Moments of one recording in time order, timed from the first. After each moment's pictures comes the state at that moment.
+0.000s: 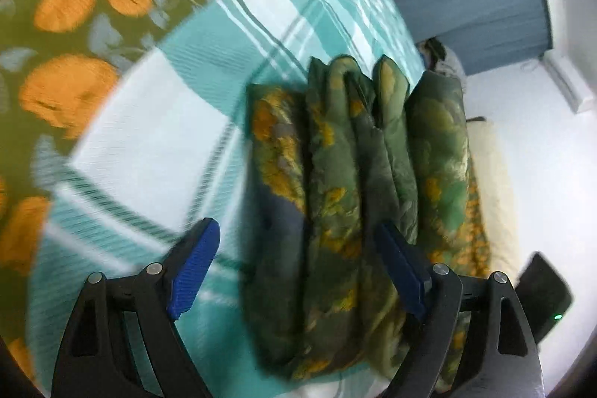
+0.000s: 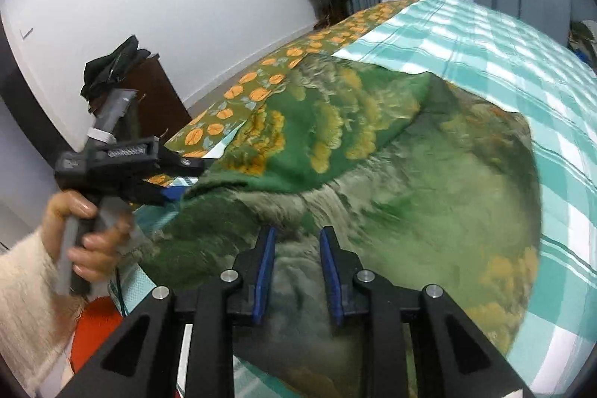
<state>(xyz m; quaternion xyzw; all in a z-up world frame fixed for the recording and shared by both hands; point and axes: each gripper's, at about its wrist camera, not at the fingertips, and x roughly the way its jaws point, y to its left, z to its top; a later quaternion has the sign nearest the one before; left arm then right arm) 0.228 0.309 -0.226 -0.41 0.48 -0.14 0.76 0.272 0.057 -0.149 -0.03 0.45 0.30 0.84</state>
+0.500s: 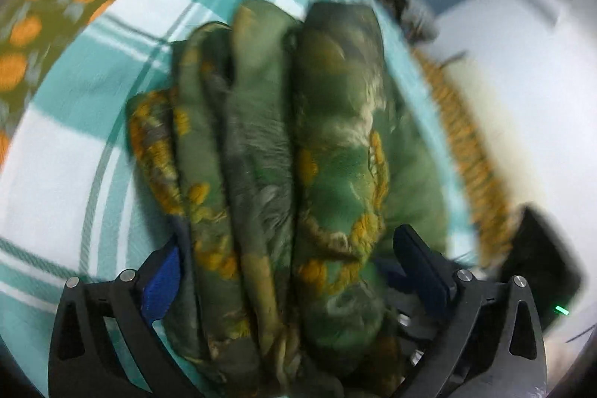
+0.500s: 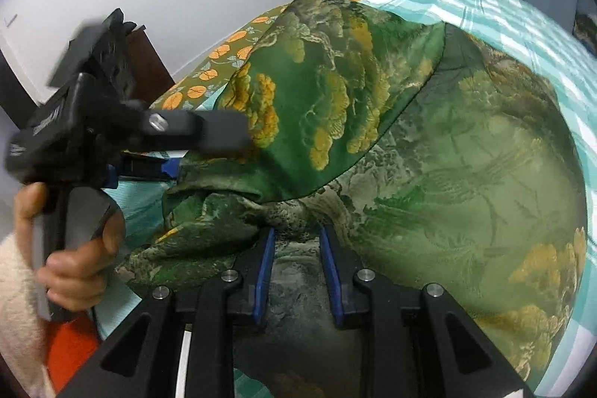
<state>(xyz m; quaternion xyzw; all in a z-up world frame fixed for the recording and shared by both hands) 0.275 0.222 -0.193 -0.25 0.51 -0.20 0.80 0.276 0.085 -0.184 -0.06 0.46 0.27 0.84</state>
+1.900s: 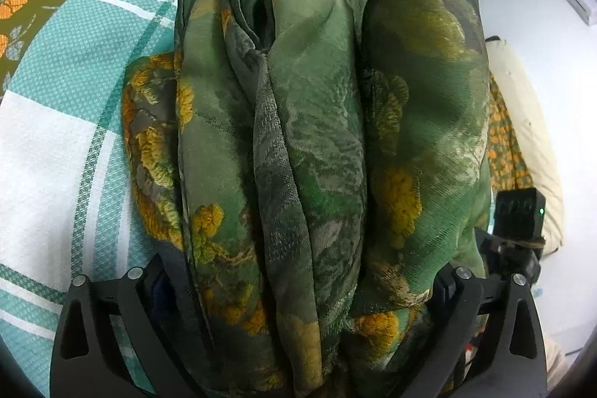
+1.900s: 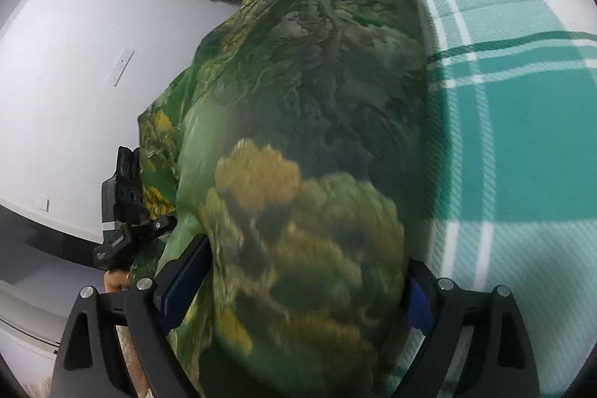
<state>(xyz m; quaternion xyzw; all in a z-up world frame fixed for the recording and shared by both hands) 0.294 0.209 -0.219 -0.26 0.57 -0.17 0.76 0.303 -0.108 -0.229 0.30 0.53 0.27 0.75</state>
